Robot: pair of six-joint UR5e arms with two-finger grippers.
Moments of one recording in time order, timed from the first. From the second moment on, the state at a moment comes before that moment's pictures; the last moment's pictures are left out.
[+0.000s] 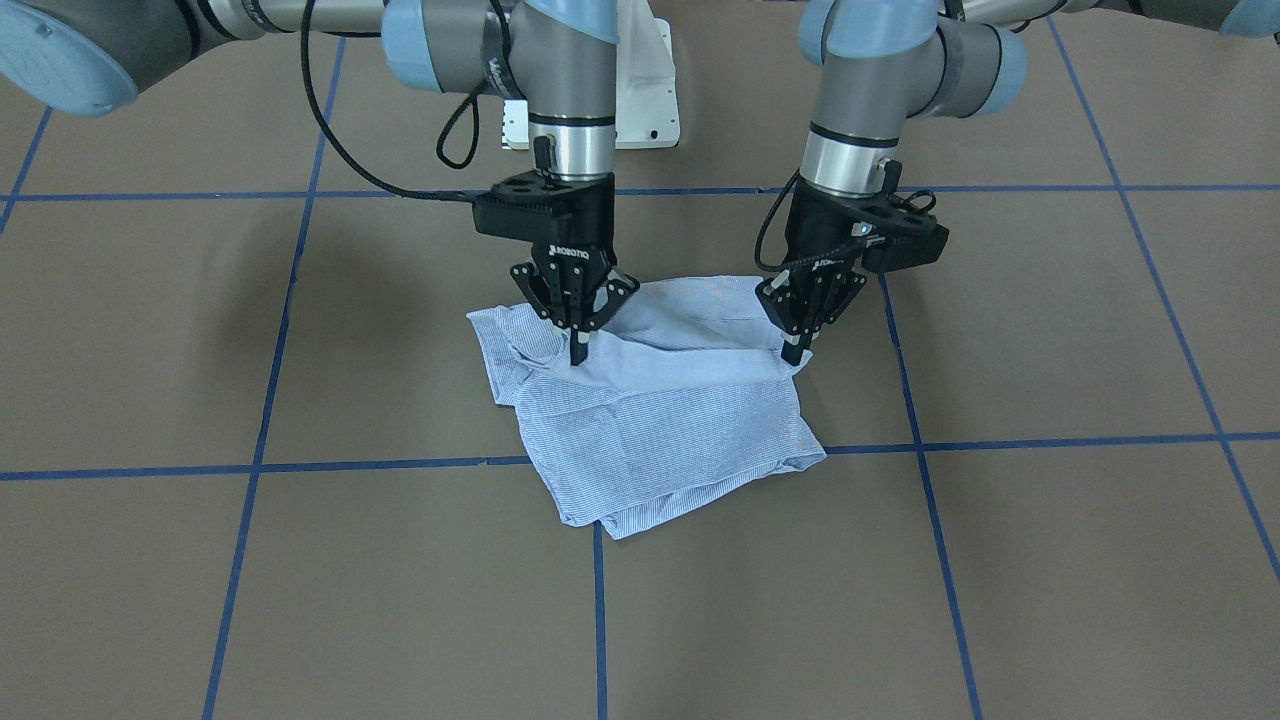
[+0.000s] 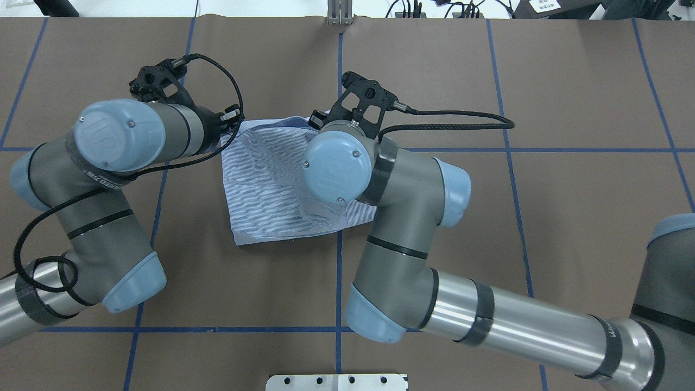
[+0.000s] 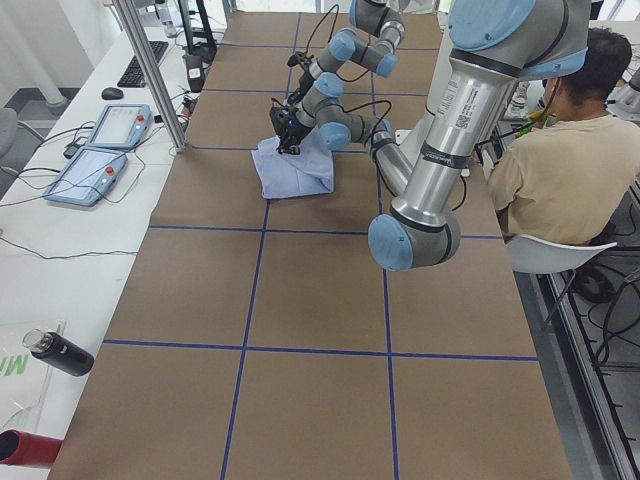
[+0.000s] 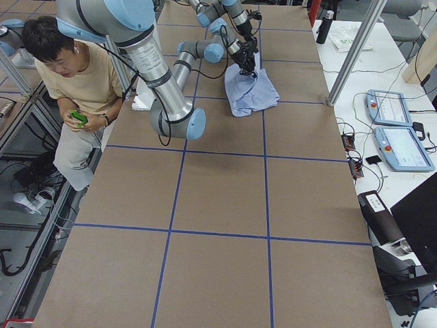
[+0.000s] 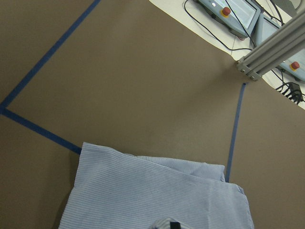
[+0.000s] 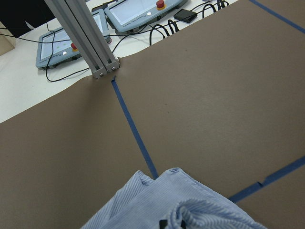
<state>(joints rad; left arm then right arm) -0.64 -2.04 -1.82 -1.87 -1.53 -1.62 0.46 -0.69 1.54 -1.53 1.21 1.73</state>
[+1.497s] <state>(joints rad) -0.71 -2.09 -1.55 -2.05 -1.58 -1.31 0.57 -0.55 1.19 -1.33 1.44 1.53</state>
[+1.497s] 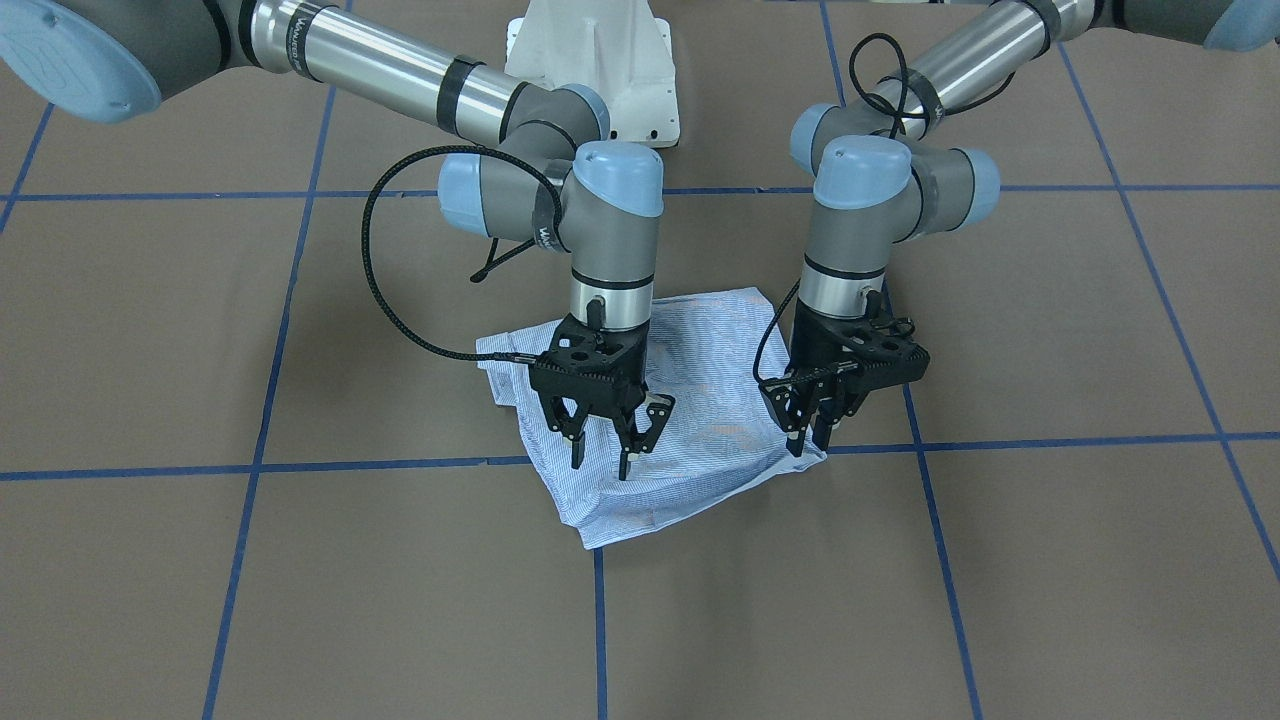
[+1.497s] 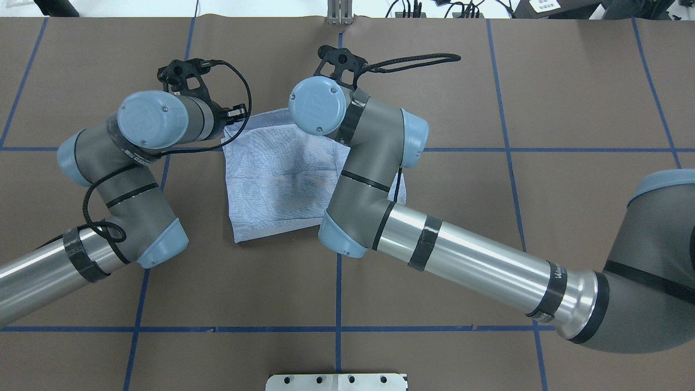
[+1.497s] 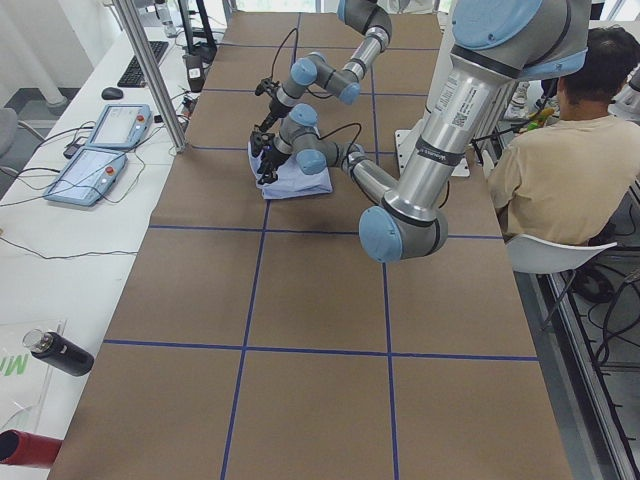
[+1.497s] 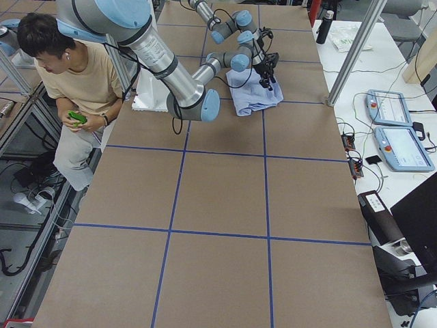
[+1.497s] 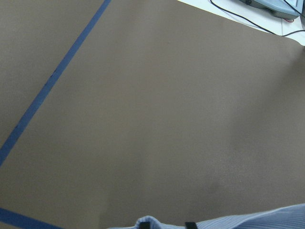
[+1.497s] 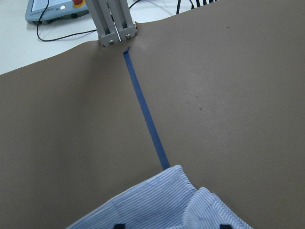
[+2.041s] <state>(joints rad) -0.90 -1.95 -1.75 -2.02 -1.92 -0.90 0.74 -0.68 1.47 -1.53 1.78 1.24</state>
